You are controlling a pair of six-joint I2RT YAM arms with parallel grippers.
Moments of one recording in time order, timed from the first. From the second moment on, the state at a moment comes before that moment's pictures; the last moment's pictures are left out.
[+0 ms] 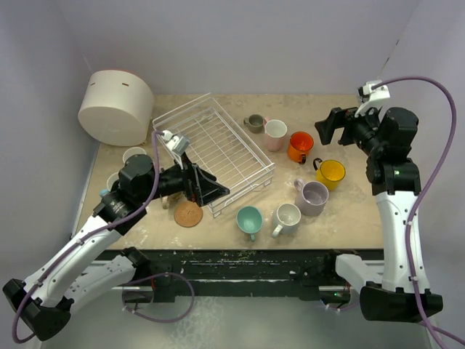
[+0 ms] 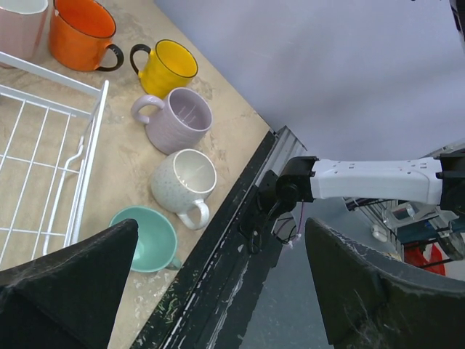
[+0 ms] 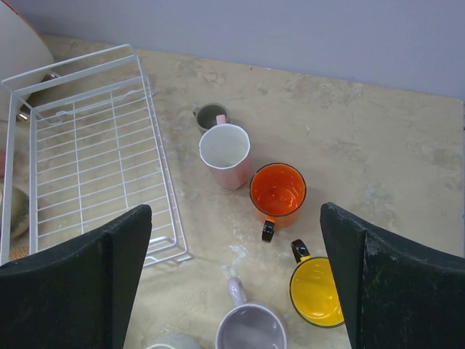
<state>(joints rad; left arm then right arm) -0.64 0.83 0.87 -0.18 0.51 -0.58 -0.06 1.02 1.29 -0.50 -0.36 0.01</state>
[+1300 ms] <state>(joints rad) -1.36 1.19 0.77 0.13 -0.05 -0.58 -0.05 1.16 1.08 -0.62 -0.97 -0.51</state>
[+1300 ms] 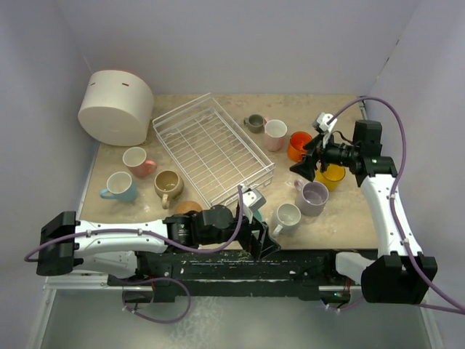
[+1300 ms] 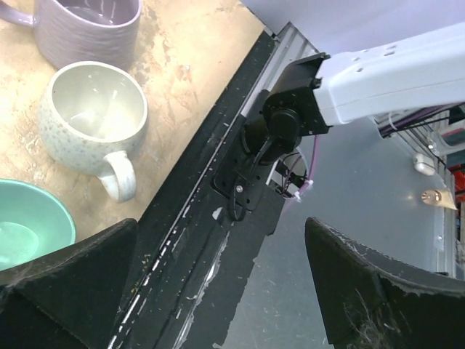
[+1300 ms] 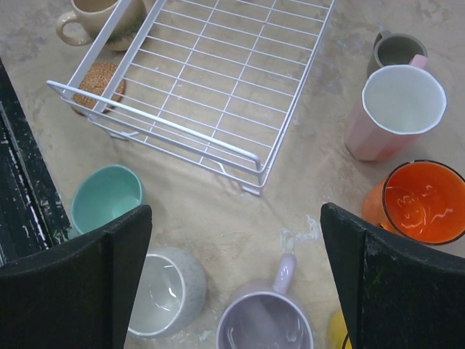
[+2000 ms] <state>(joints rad) -1.36 1.43 1.10 -0.33 -0.33 -0.63 -0.05 1.10 1.04 -0.52 -0.83 -0.46</state>
